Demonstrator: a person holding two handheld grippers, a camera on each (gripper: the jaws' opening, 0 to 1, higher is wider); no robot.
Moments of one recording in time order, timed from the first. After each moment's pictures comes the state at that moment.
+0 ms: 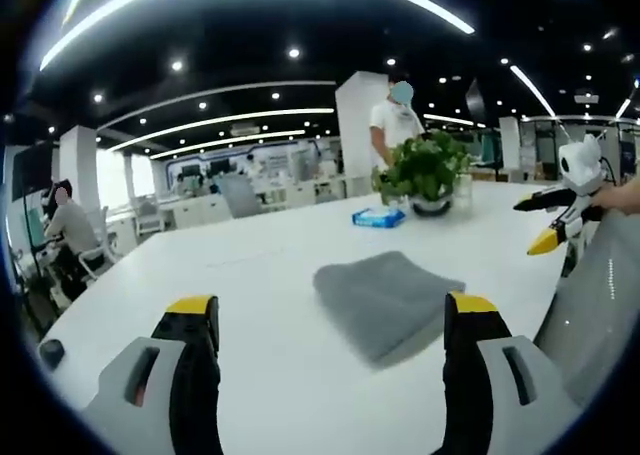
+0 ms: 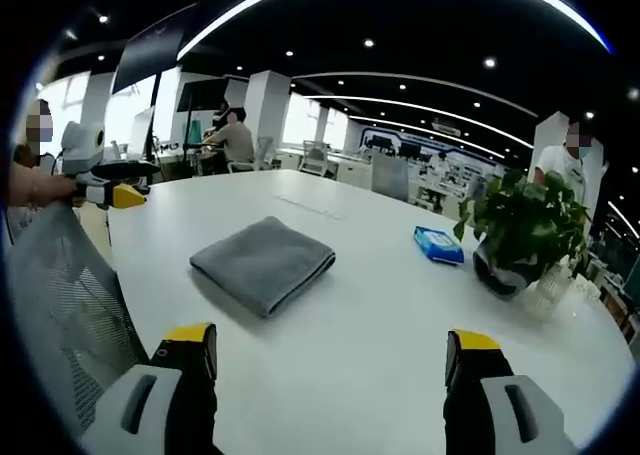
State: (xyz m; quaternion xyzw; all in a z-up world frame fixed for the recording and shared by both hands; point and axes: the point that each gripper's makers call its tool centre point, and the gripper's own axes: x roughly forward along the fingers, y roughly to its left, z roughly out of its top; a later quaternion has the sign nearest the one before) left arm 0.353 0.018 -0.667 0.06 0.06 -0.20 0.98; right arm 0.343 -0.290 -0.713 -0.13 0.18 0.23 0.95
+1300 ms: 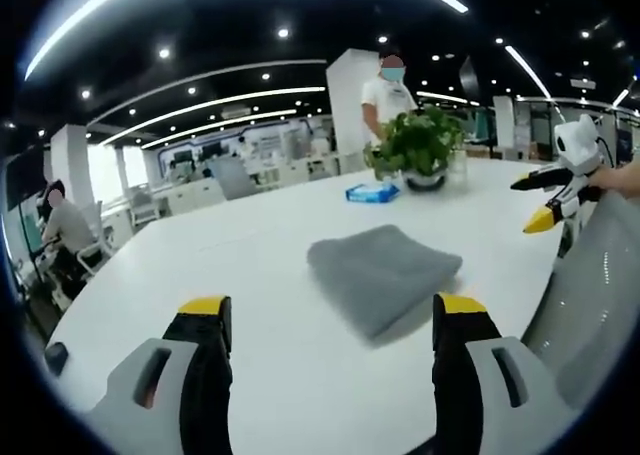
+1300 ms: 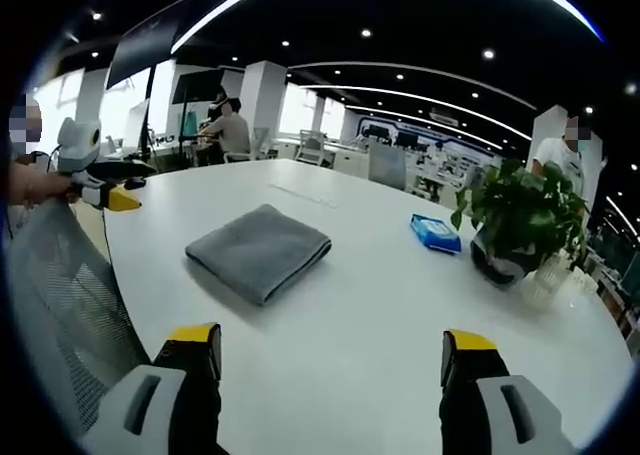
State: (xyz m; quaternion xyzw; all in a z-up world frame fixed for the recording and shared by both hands) left arm 0.349 0.019 -0.689 0.08 0.11 -0.21 0.97; right arm 0.341 -0.296 -0.722 -0.14 0.20 0.22 0.94
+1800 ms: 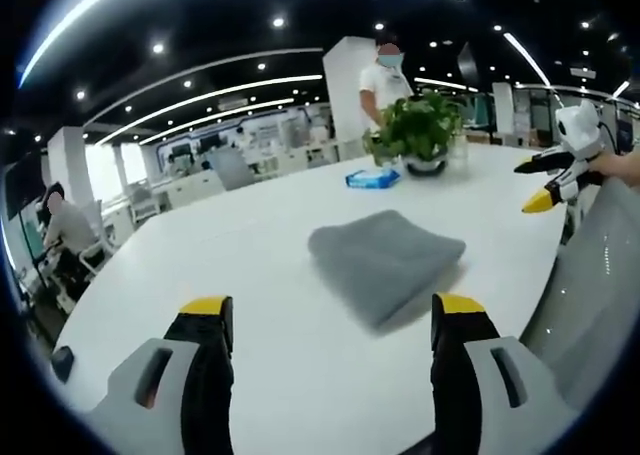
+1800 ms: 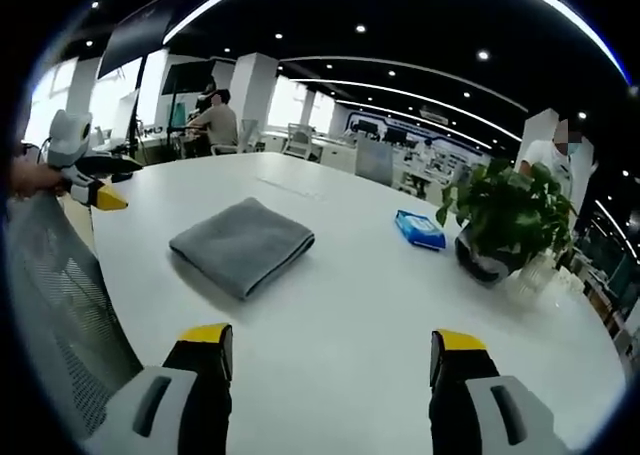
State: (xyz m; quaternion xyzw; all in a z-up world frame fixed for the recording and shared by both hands) left arm 0.351 0.023 -0.700 0.11 0.14 -0.21 0.96; right arm 0.345 -0.310 -0.721 -0.15 0.21 0.19 0.95
